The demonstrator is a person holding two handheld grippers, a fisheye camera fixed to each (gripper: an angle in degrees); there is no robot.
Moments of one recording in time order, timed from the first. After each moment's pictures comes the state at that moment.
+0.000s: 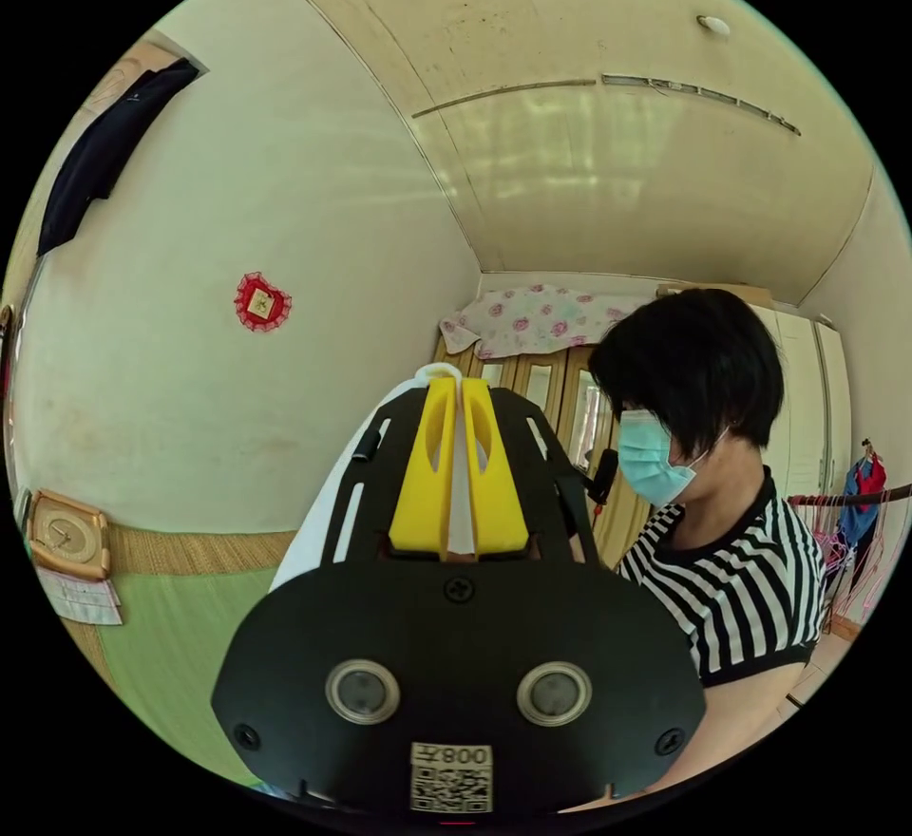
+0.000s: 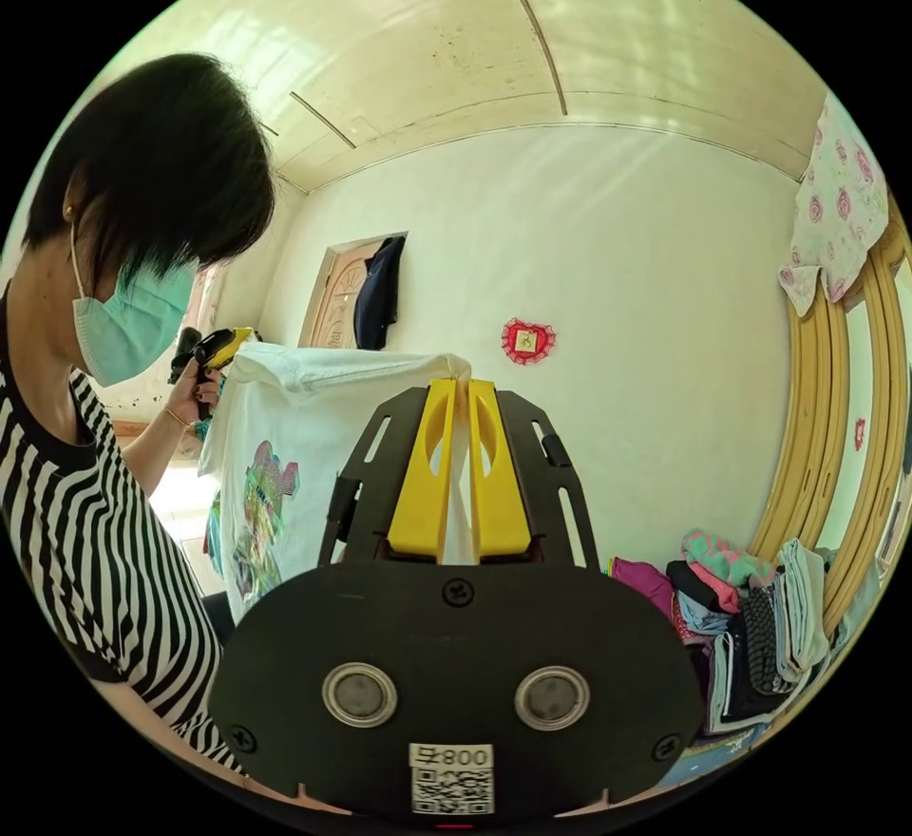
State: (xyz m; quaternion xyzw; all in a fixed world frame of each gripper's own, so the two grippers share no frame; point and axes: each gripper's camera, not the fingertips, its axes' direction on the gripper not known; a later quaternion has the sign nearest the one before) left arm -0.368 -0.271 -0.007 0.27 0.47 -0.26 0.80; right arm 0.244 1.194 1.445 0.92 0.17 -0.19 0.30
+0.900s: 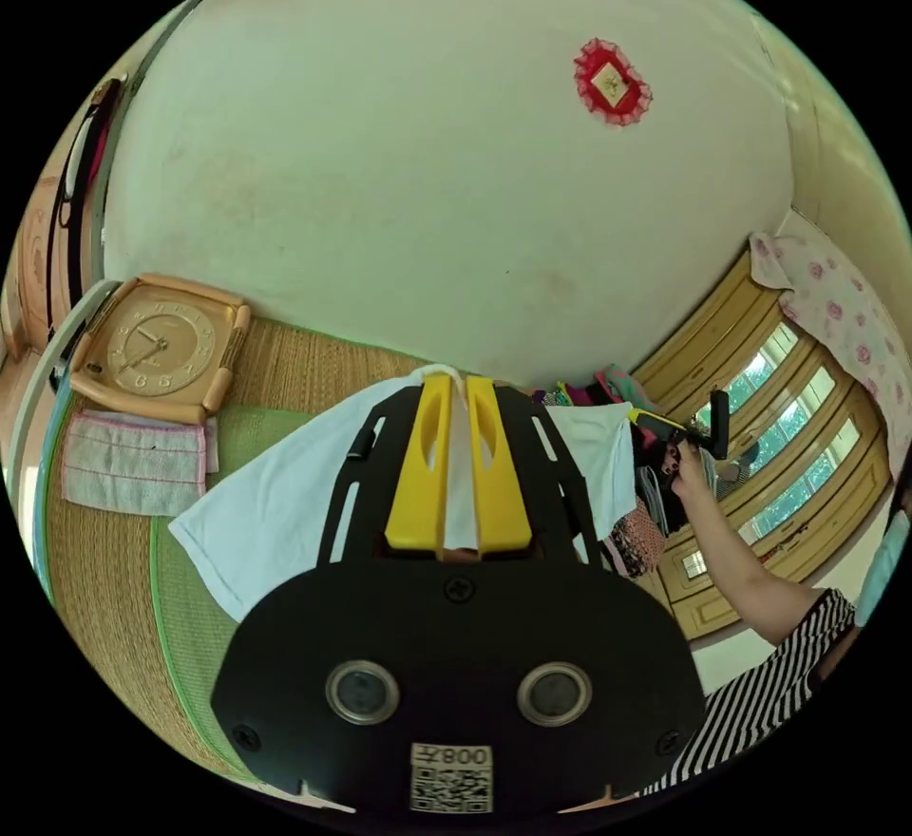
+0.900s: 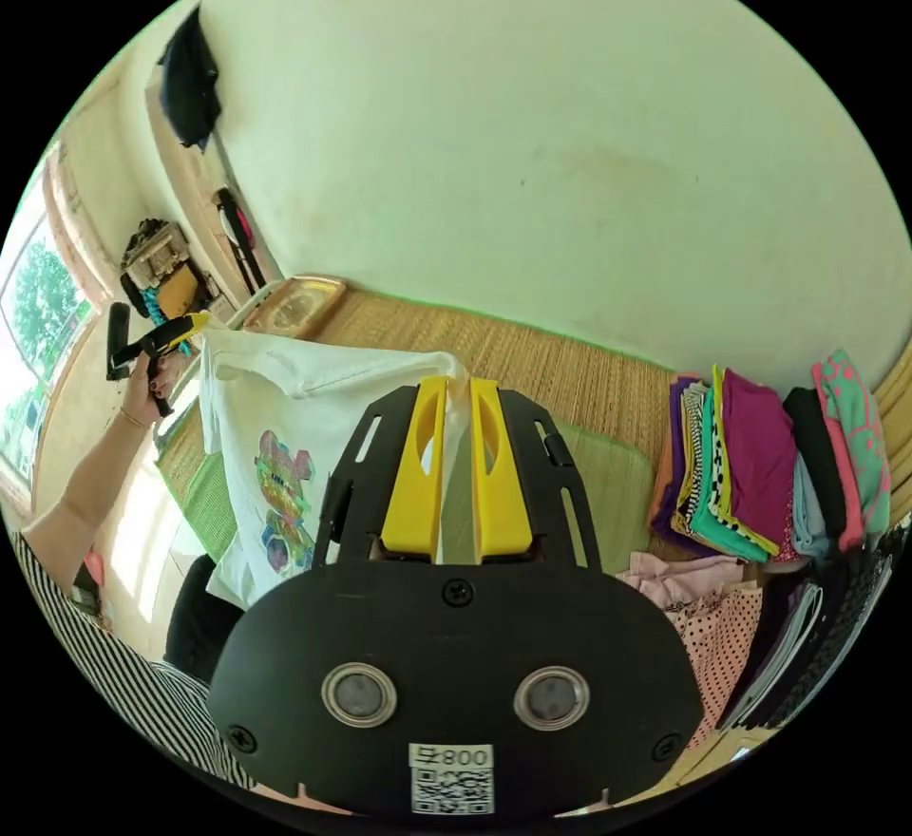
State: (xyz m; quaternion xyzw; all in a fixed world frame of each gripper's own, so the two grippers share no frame) left arm -0.407 -0.325 0.588 -0.17 0.30 -0.38 0.86; right arm 0.345 0.650 0.781 0.68 0.08 -0.07 0.73
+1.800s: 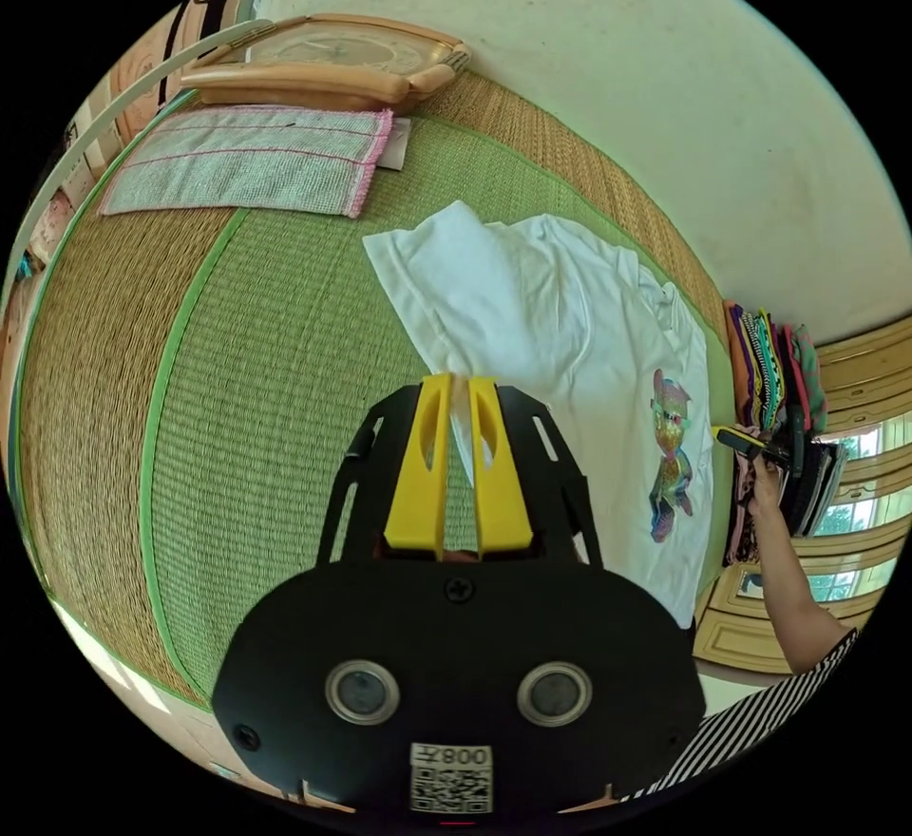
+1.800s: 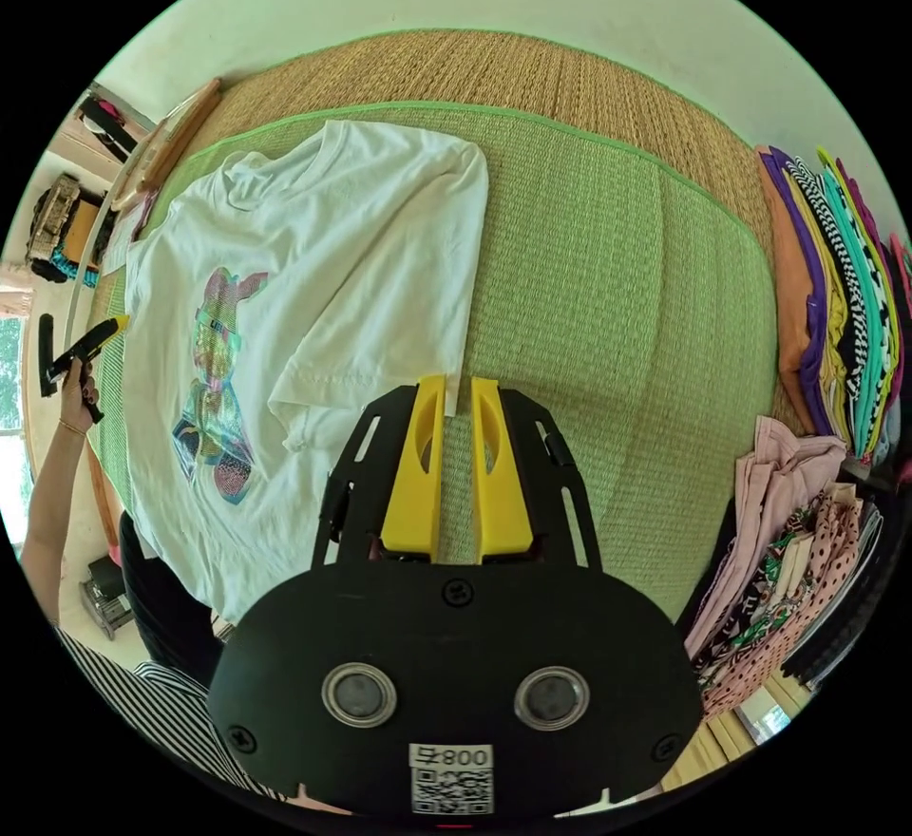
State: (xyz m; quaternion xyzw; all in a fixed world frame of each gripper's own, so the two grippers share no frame) left arm -0.381 -0.200 0.826 -0.44 0.18 -0.39 0.79; right arm 0.362 0.302 0.647 0.49 0.10 0.01 0.87
